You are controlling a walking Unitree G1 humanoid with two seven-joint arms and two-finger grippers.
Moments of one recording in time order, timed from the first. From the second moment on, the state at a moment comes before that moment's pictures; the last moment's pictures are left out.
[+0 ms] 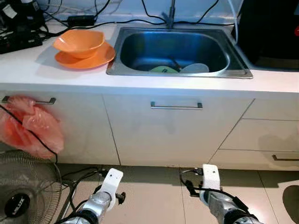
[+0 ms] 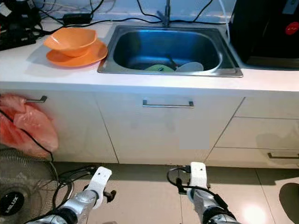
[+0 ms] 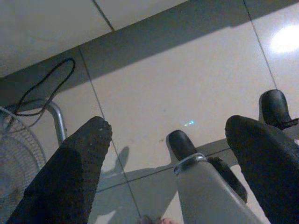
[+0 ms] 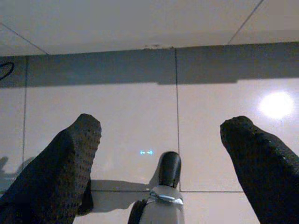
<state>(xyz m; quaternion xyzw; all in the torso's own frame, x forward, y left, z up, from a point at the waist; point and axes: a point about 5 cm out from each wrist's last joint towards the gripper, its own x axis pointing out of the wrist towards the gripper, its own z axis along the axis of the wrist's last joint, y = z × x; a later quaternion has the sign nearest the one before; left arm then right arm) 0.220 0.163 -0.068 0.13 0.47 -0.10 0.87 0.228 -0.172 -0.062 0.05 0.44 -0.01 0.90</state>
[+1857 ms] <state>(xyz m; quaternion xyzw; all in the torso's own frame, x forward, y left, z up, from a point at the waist) 0.228 0.158 -0.064 0.11 0.46 -0.09 0.88 0.257 -0.187 -0.039 0.06 0.40 0.01 0.92</state>
